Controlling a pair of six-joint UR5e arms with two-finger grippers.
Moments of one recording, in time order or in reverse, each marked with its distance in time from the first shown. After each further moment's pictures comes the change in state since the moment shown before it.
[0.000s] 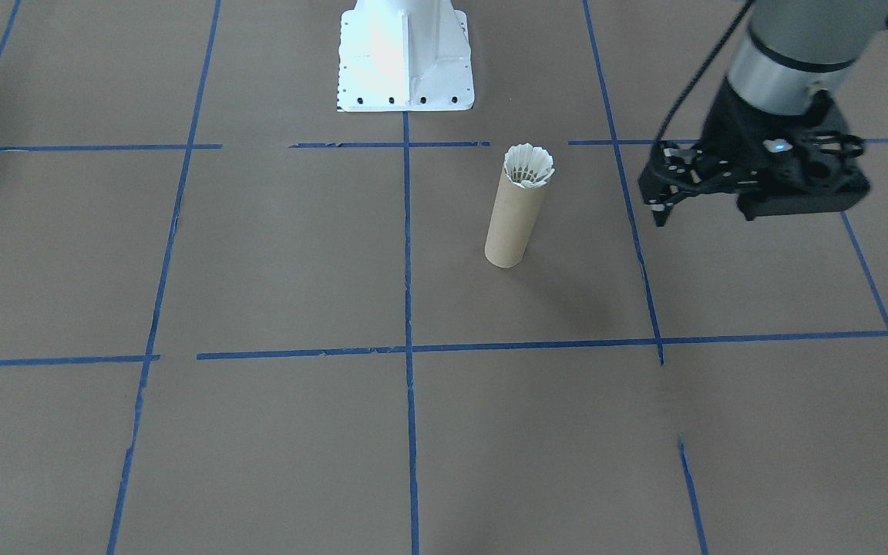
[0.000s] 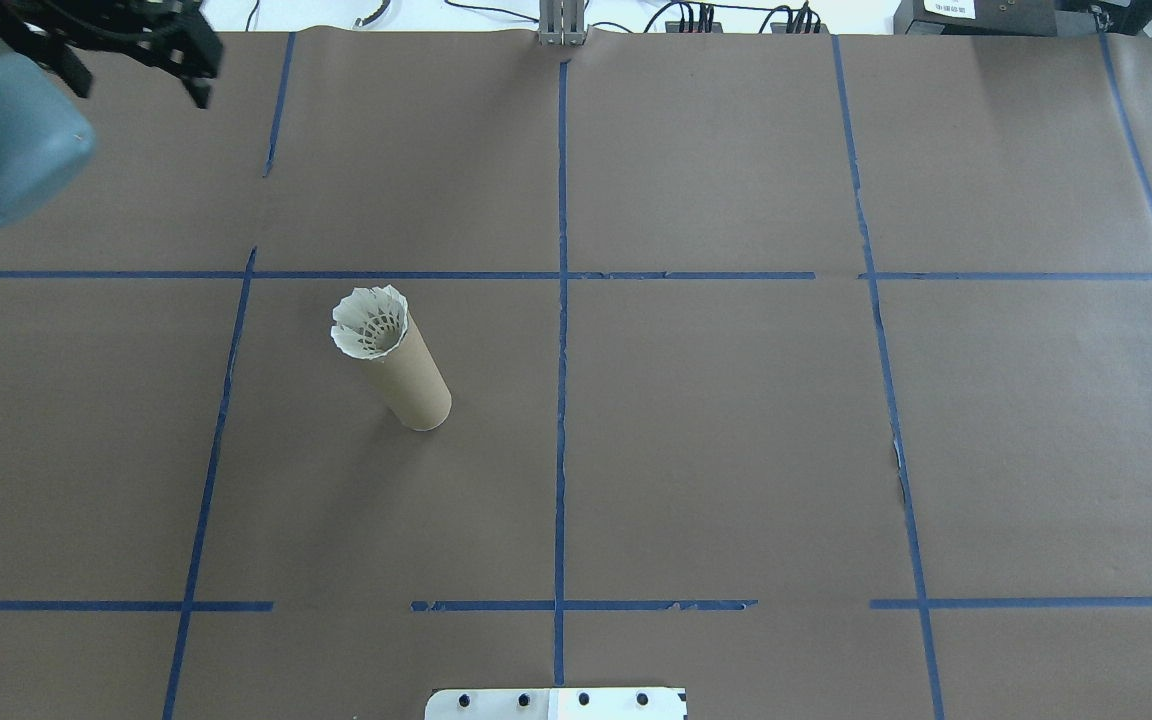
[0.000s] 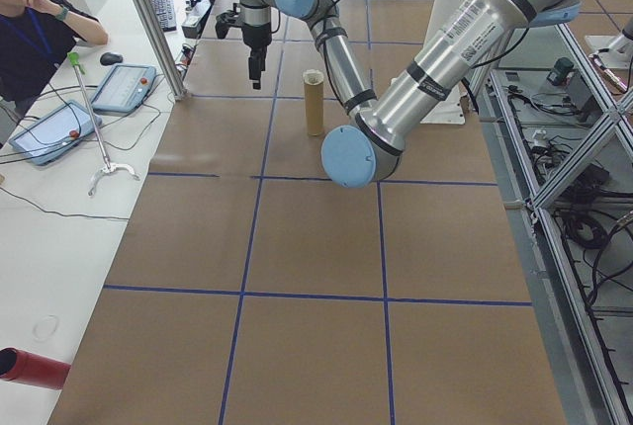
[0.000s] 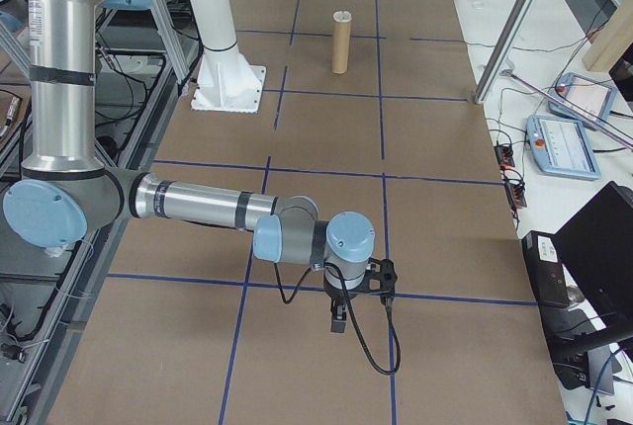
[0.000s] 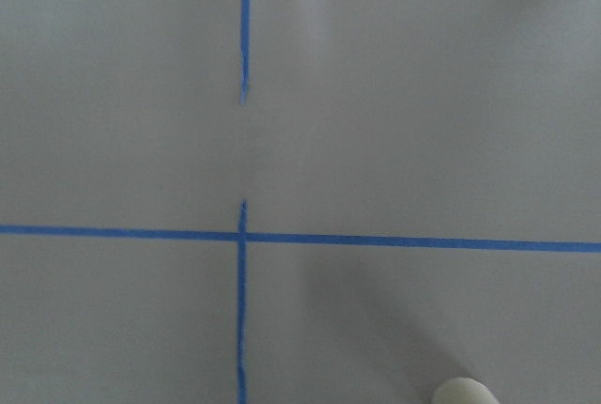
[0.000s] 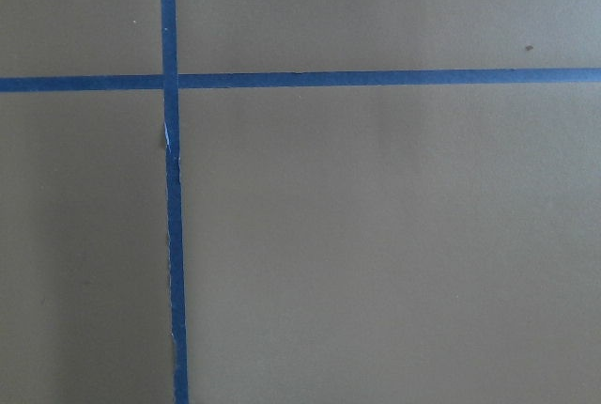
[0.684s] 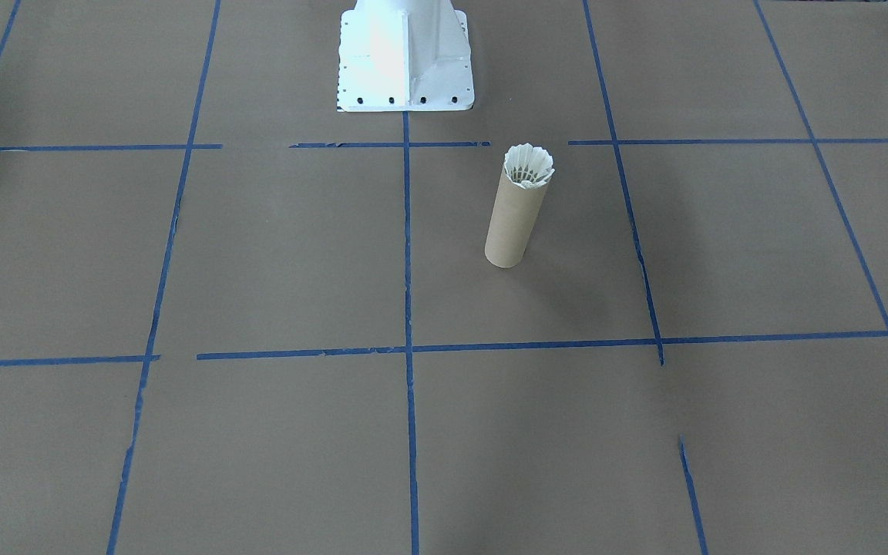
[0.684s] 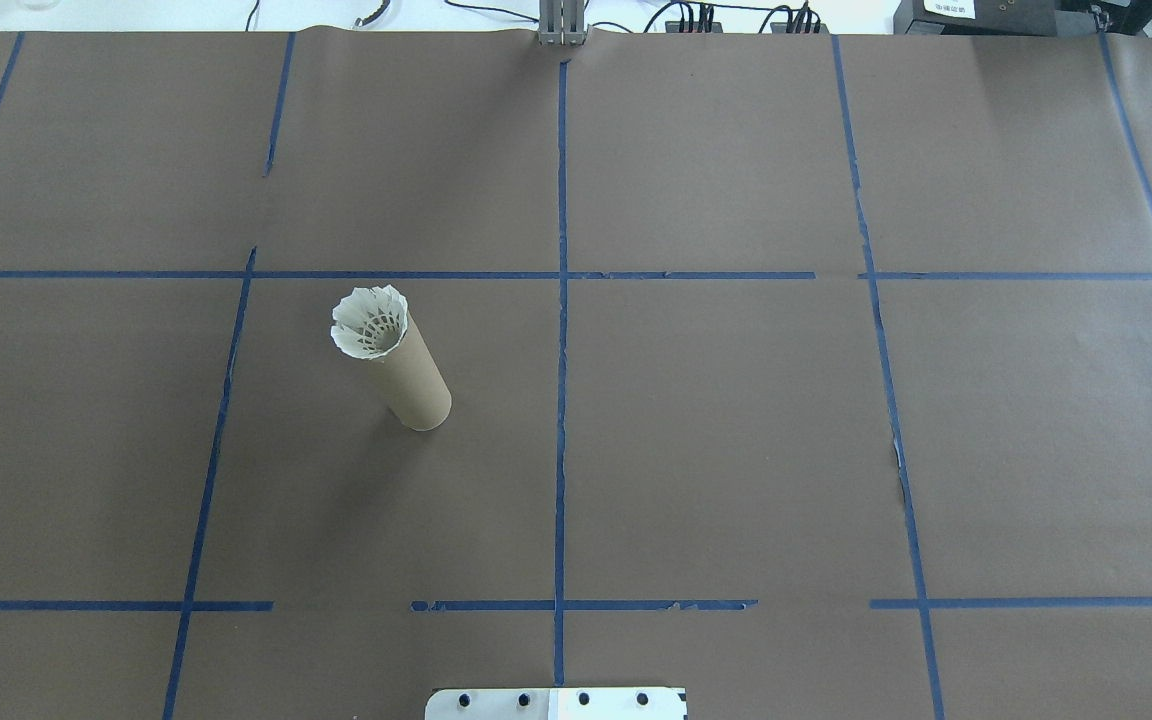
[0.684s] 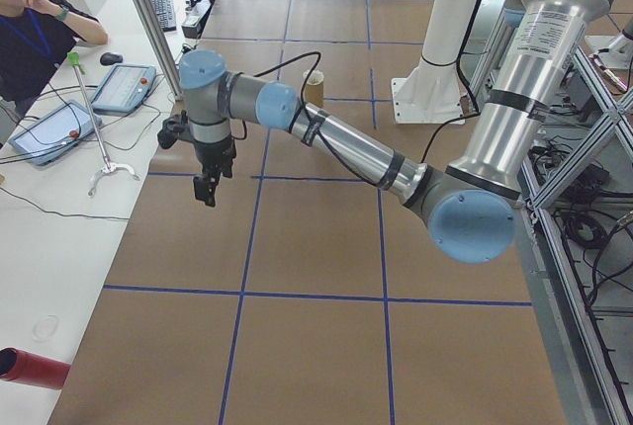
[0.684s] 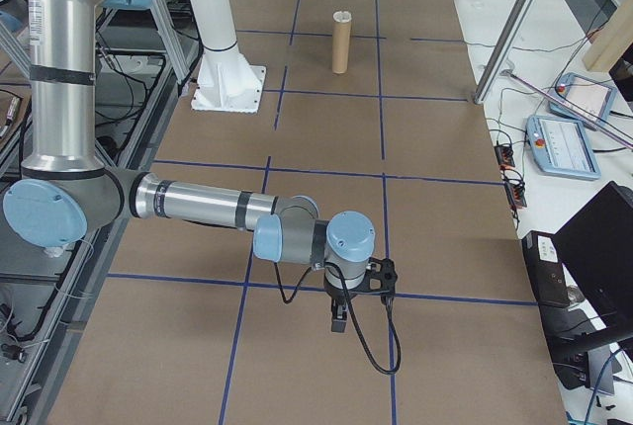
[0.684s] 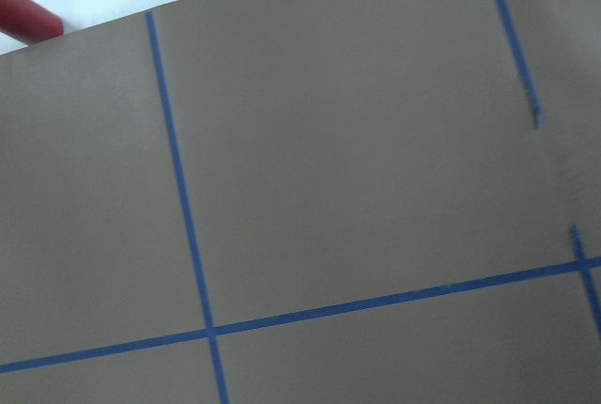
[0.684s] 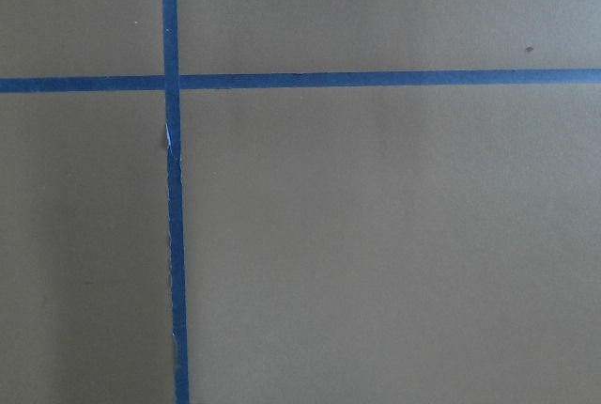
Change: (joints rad) left arm -0.385 0.407 0.195 -0.294 -0.095 0.588; right arm 0.000 0.000 0.000 0.000 0.001 0.000
